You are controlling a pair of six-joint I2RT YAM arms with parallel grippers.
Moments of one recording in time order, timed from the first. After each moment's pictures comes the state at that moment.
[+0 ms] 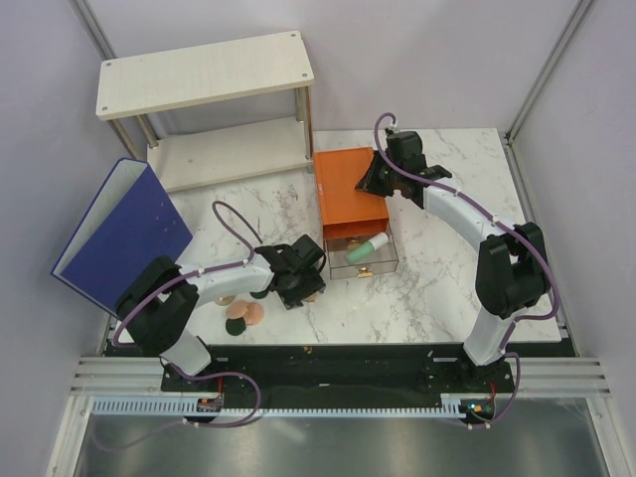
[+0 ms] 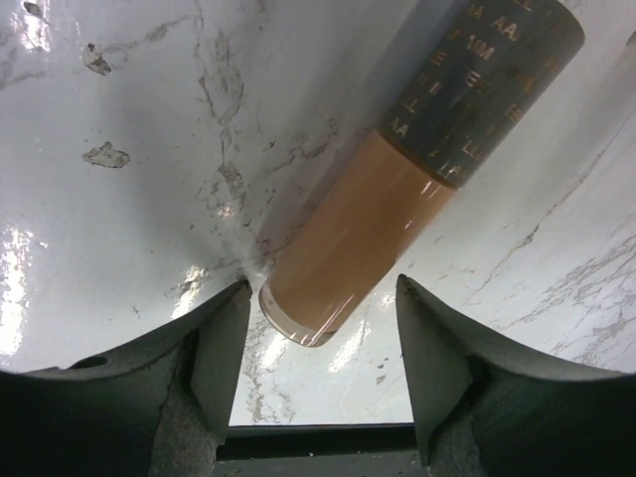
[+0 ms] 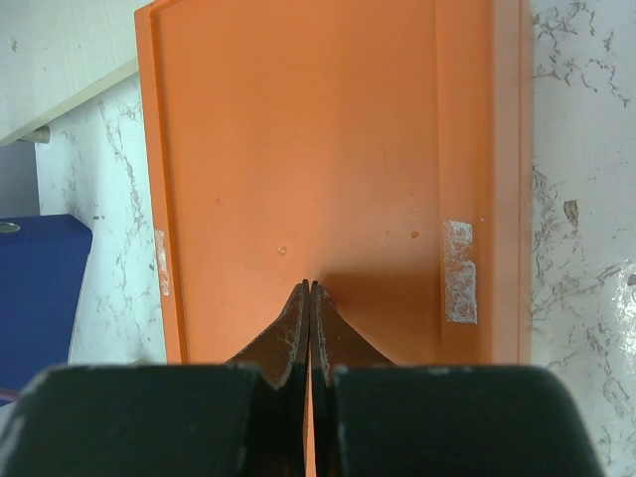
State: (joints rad) left arm -0.84 1.57 0.85 -0.52 -0.15 -1.34; right arm 0.39 1.78 1.43 -0.31 -0.17 0.64
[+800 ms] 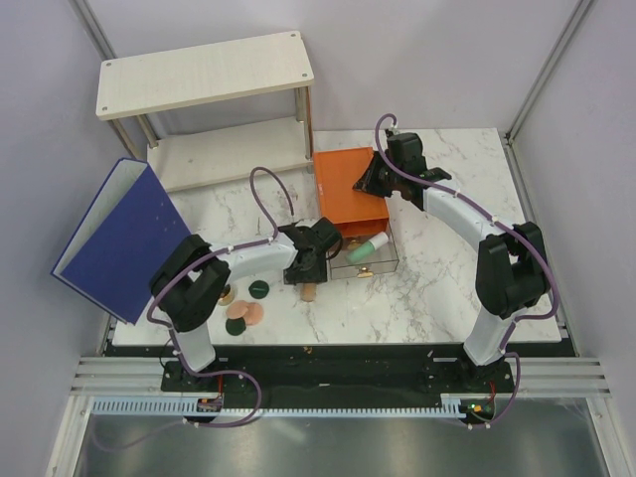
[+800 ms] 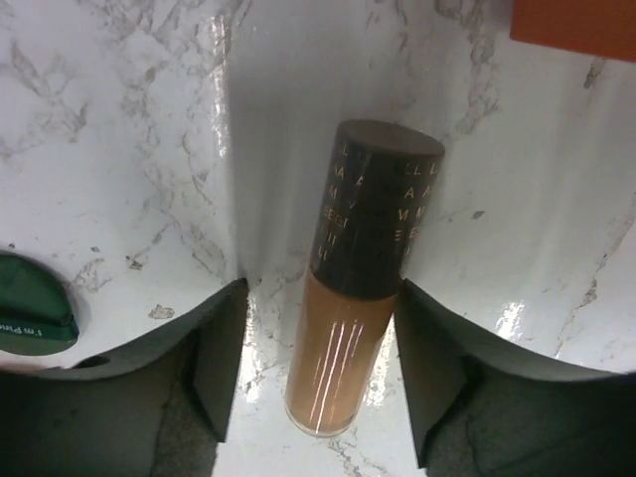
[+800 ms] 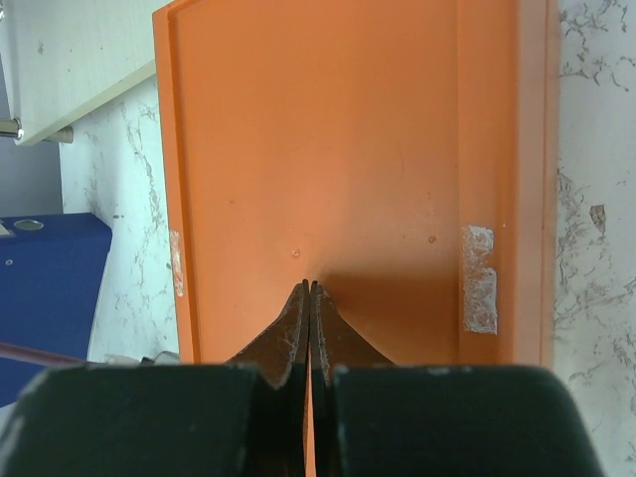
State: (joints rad) left arm -0.83 1.78 1.11 -0.66 -0.28 -0.85; right arm 0.39 1.78 1.40 -0.26 -0.20 0.66
